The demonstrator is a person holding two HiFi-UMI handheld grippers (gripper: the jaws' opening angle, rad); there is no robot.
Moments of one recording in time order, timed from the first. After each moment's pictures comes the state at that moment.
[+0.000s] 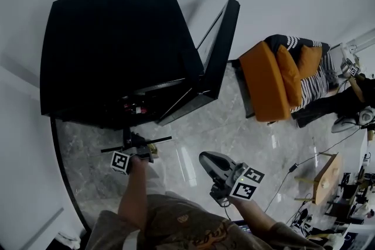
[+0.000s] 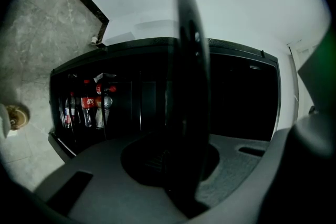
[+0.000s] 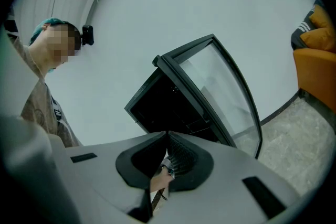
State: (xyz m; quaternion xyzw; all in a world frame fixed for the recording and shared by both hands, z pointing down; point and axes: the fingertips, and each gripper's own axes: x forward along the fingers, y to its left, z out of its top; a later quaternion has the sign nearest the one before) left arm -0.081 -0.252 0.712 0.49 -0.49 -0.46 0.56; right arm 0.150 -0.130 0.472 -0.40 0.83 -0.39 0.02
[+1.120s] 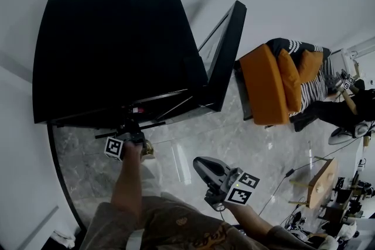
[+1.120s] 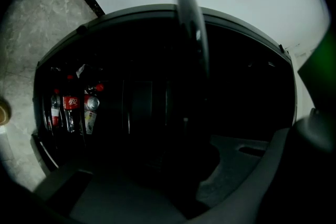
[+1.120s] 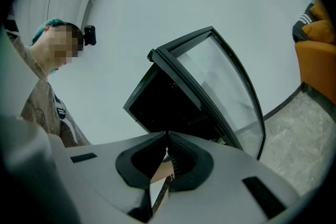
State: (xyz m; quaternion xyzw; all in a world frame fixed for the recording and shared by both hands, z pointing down) left arm -0.089 -0.323 0.727 0.49 -0.49 -0.48 0.53; right arm 0.140 -0.142 0.480 -0.38 0.83 -0.41 0.02
